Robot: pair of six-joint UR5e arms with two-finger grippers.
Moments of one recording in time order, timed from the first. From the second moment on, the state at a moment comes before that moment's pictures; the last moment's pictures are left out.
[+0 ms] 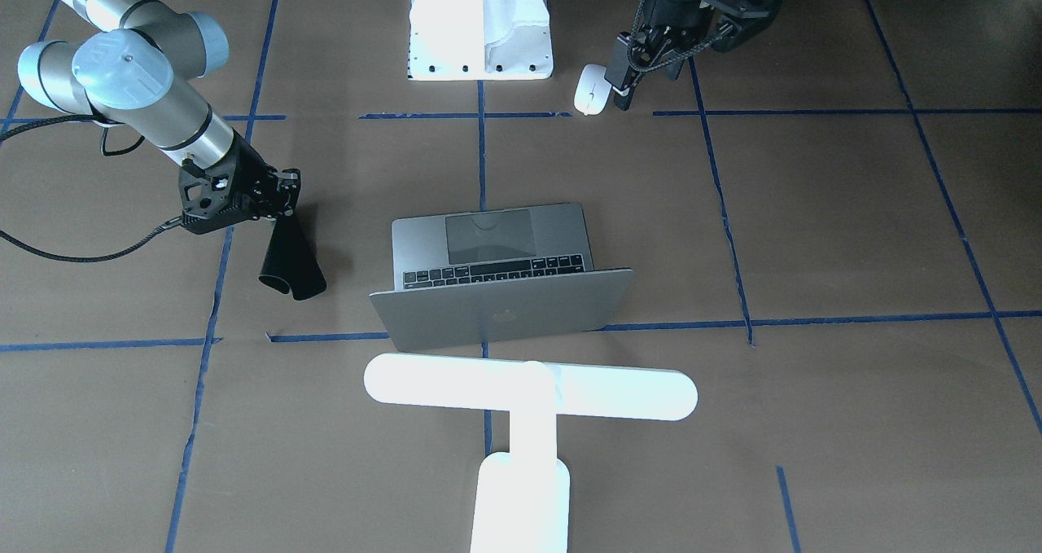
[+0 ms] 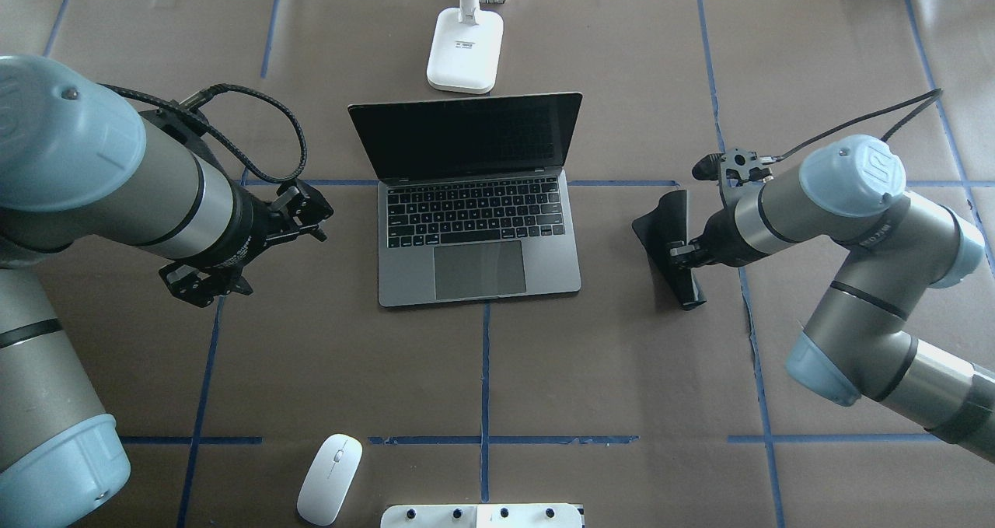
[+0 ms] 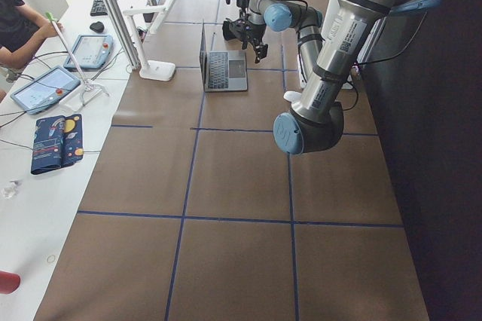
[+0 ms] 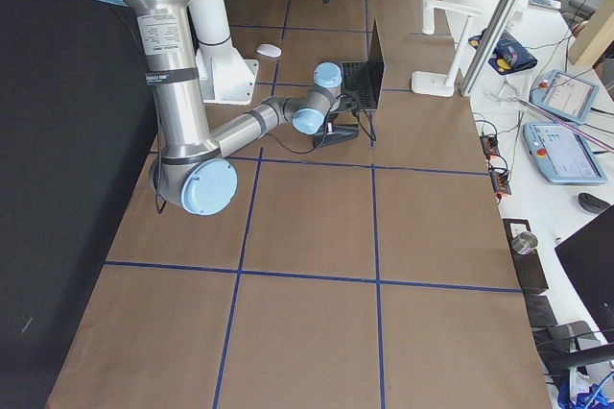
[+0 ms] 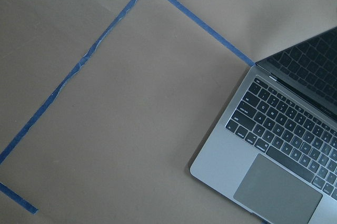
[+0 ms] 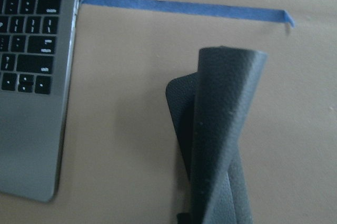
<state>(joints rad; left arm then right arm) -0.62 -2.06 -2.26 -1.19 -1.89 -1.81 0.69 -1.31 1.72 -1.07 2.09 0.99</state>
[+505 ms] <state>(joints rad) -0.62 -2.06 -2.26 -1.20 -1.89 -1.81 0.69 -1.13 1.60 -1.09 2.09 1.03</state>
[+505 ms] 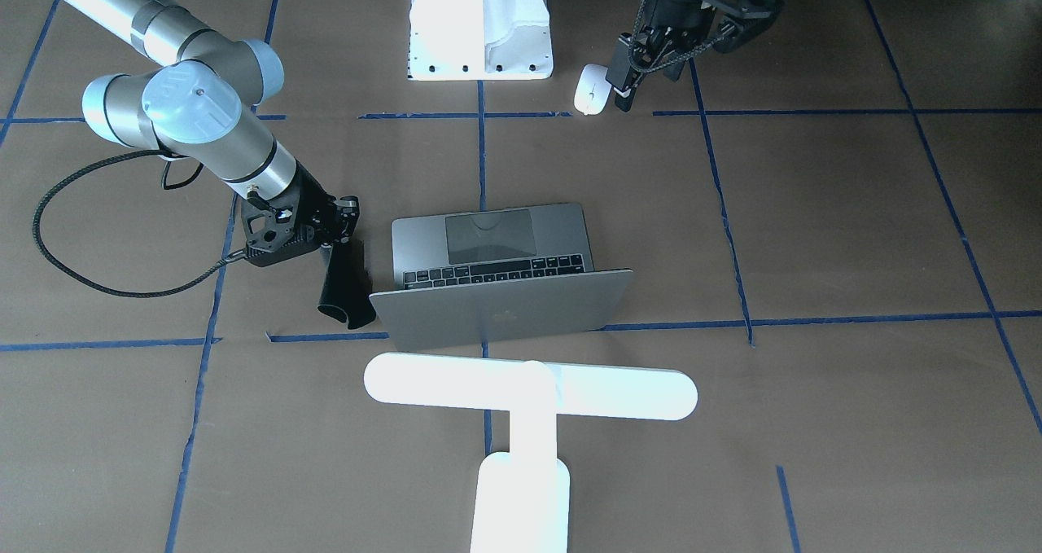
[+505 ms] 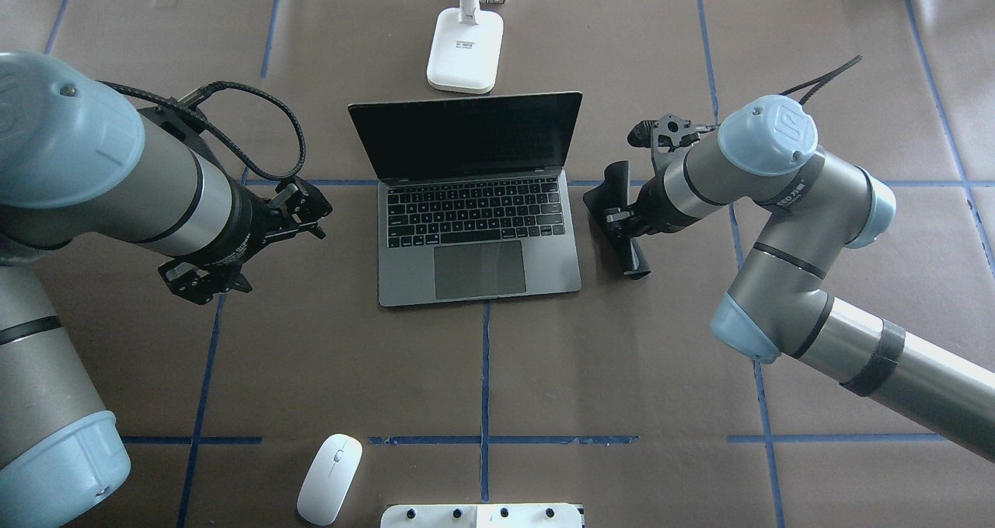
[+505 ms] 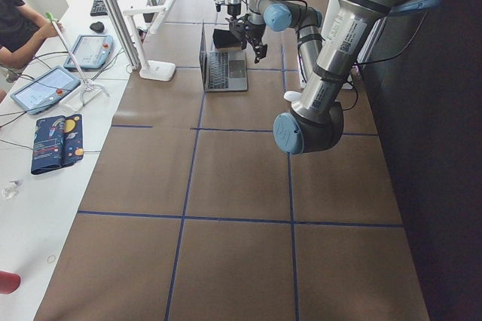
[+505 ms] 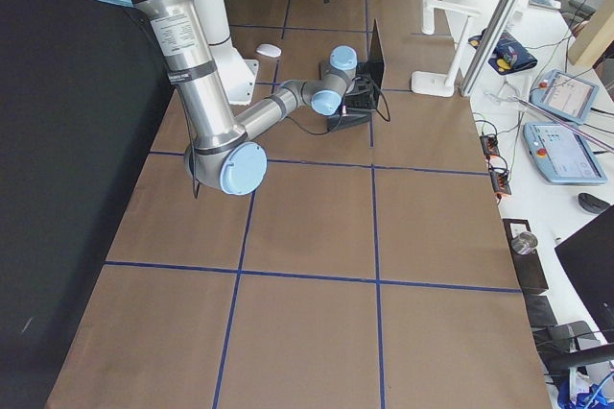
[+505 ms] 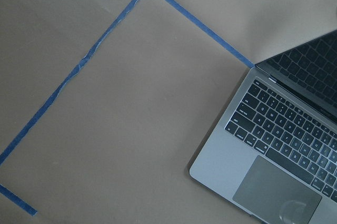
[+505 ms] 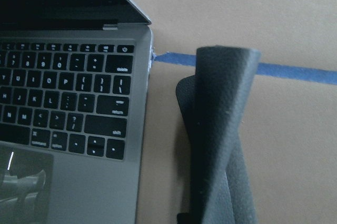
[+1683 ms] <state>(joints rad) -0.62 -2.07 -2.26 -1.20 -1.89 -1.81 0.74 -1.19 1.58 -1.08 2.18 1.03</state>
